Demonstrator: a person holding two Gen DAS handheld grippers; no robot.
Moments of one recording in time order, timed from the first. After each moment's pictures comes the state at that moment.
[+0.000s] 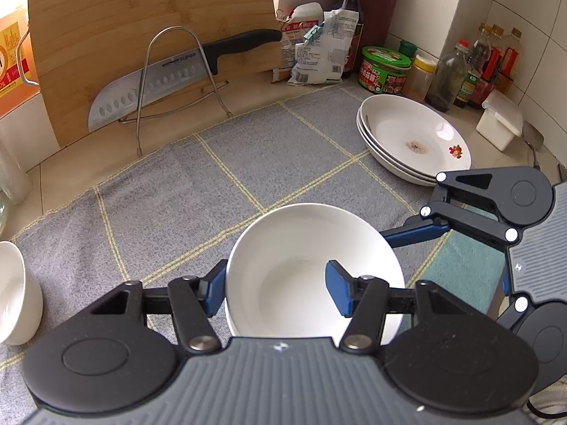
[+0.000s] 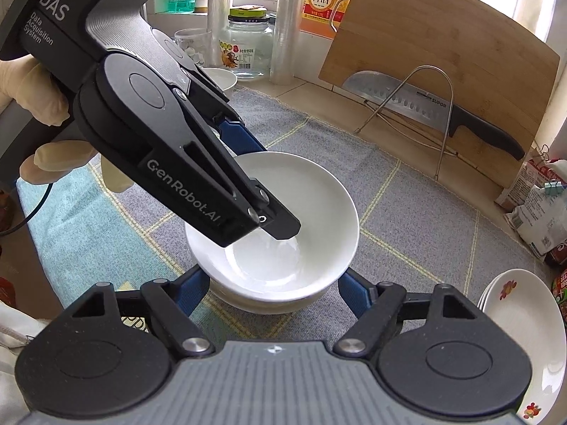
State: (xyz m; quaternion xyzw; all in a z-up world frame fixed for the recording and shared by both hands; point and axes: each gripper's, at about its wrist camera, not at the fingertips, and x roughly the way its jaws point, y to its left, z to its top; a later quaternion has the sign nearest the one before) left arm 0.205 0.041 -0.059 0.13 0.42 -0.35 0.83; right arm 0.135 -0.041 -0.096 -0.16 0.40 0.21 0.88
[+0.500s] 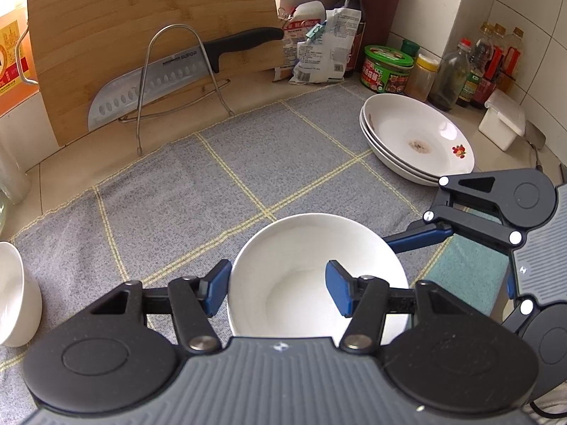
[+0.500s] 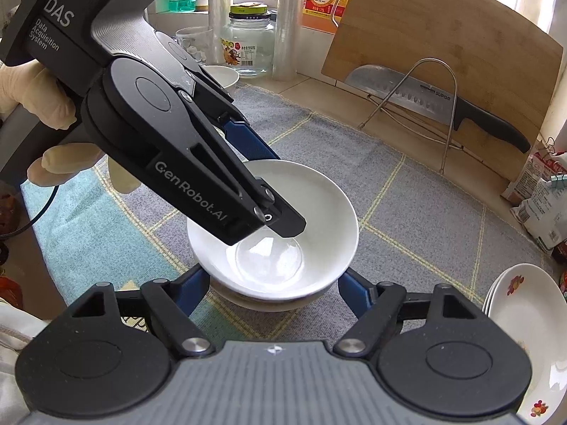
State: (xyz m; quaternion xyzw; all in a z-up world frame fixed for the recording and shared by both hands) left arm 0.207 0.041 -0.061 0.13 0.42 -0.35 0.83; right arm 0.138 -0.043 -0.097 -0.15 0.40 0.21 0.88
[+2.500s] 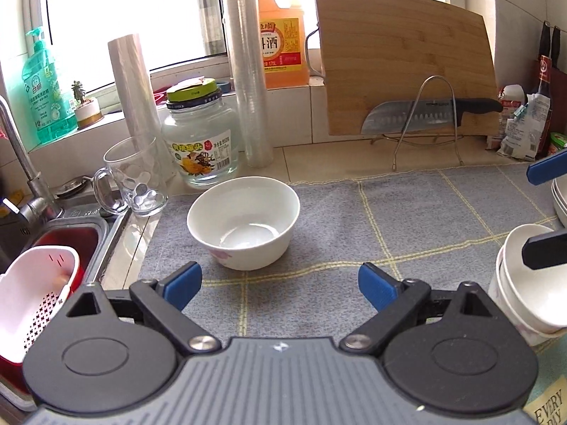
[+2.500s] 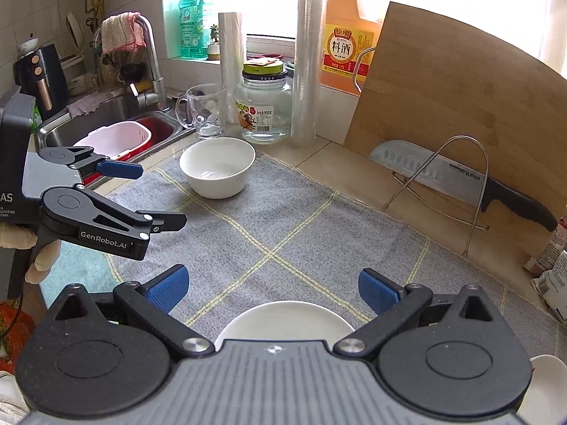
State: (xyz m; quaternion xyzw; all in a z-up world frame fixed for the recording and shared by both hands) left arm 0.191 0.200 -0.074 0.07 0.31 -0.05 0.95; right arm 0.196 0.006 -0.058 -0.12 0.36 0.24 0.89
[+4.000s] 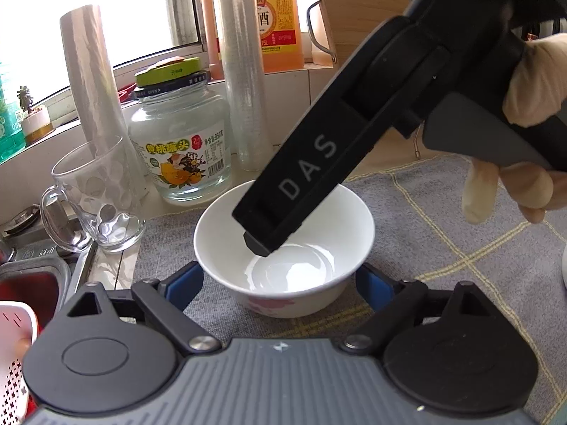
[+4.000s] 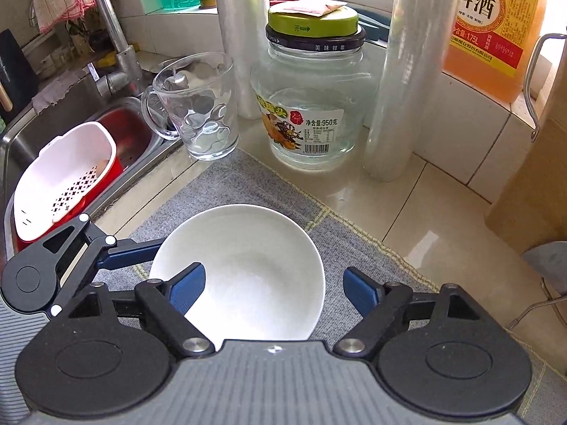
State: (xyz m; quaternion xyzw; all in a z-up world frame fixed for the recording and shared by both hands) left arm 0.267 0.243 -0.115 0.10 0.29 -0.14 0.94; right arm 0.395 0.175 -0.115 -0.12 0.47 0.26 0.84
